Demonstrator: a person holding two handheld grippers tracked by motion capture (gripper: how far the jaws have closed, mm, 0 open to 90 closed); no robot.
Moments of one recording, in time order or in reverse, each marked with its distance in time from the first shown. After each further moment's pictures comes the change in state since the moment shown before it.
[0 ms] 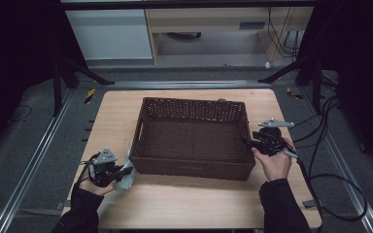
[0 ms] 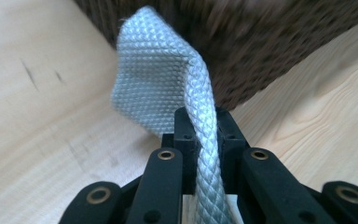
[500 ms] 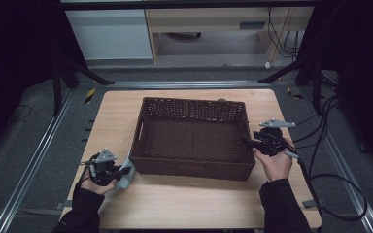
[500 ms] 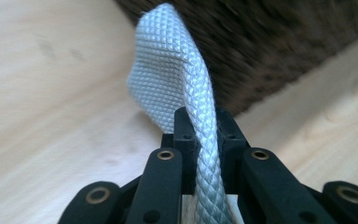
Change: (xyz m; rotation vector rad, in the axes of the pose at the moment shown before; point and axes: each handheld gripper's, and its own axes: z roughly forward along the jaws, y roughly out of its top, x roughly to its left) left arm 0.013 -0.004 -0.003 -0.018 0.082 -0.071; right arm -0.002 -0.001 -0.002 -0.003 0.005 0.006
